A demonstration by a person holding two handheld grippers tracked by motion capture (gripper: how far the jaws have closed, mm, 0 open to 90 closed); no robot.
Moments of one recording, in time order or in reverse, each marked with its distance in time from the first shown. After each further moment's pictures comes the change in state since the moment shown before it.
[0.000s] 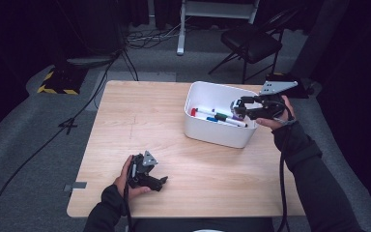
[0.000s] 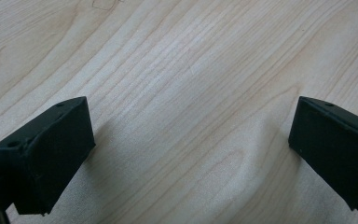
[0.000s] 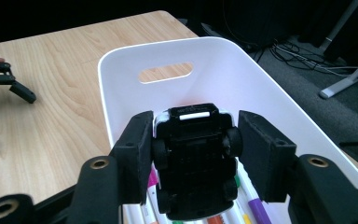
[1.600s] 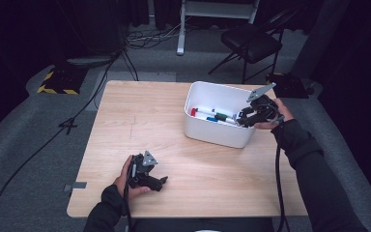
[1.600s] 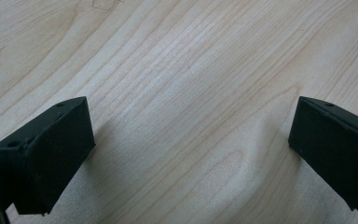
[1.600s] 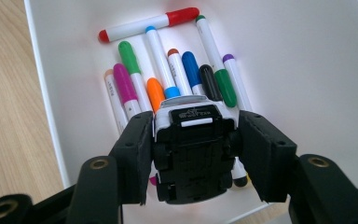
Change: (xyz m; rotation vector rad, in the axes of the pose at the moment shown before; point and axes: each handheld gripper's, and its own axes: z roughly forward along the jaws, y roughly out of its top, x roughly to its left) left arm 0.000 0.000 0.000 0.000 0.000 0.000; right arm -0.018 -0.022 0.034 0.385 0.004 -0.066
